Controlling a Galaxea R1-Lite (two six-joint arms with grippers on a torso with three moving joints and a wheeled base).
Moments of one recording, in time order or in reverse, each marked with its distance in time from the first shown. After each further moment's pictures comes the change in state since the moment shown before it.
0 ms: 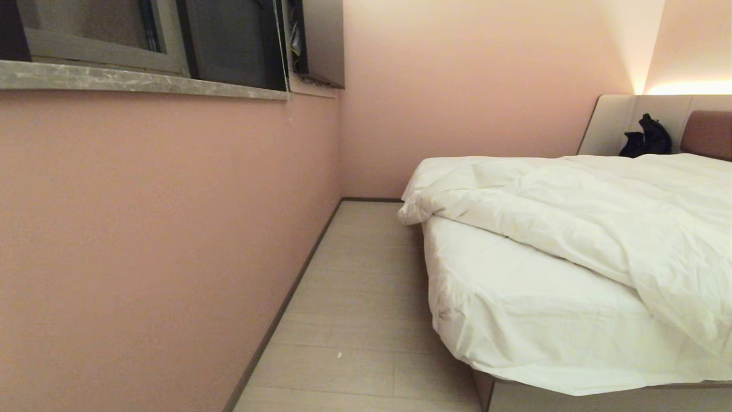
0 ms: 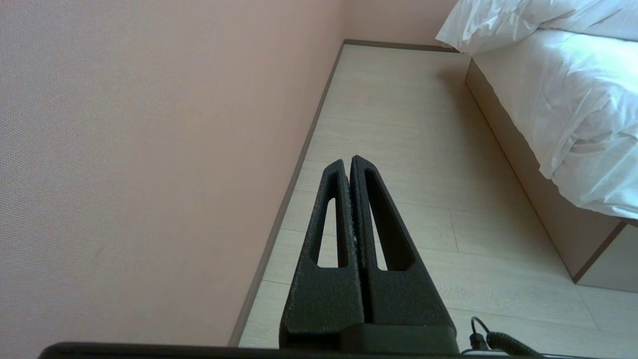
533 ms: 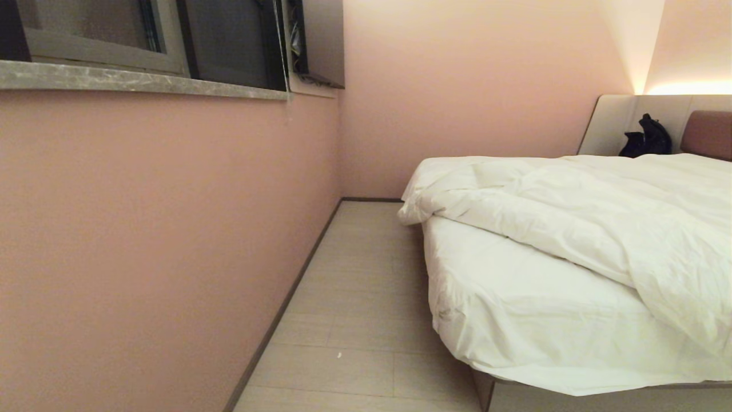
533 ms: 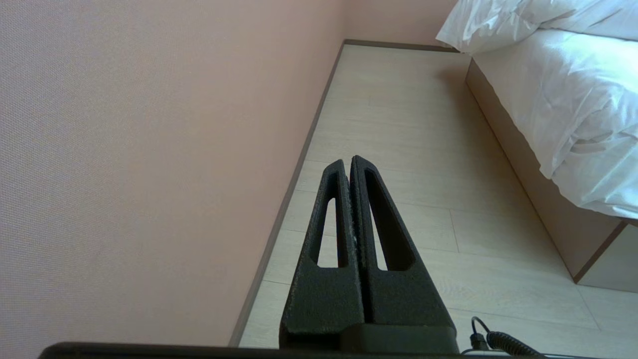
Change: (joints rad) left arm 0.000 0.000 0.000 0.000 0.000 0.002; right arm 0.000 0.000 0.000 0.000 0.000 0.000
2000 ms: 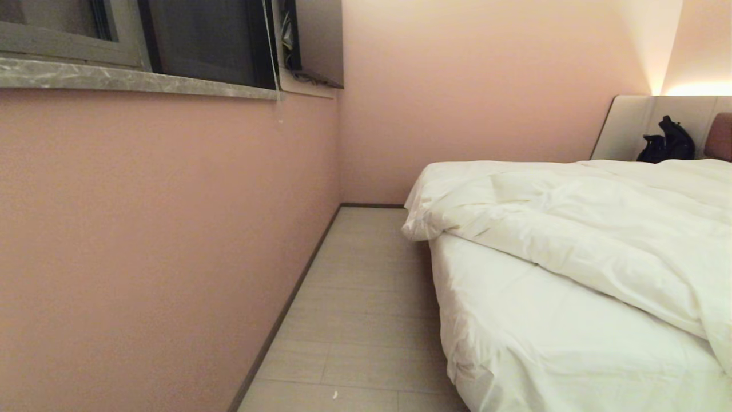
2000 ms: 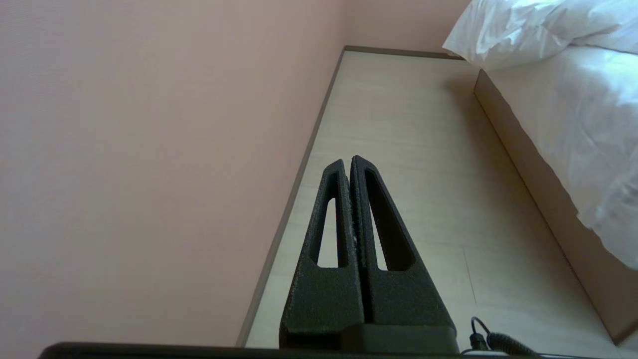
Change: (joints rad) left arm 0.000 0.000 0.000 0.000 0.001 -0.003; right arm 0.001 0.000 0.000 -0.002 0.001 -0.003
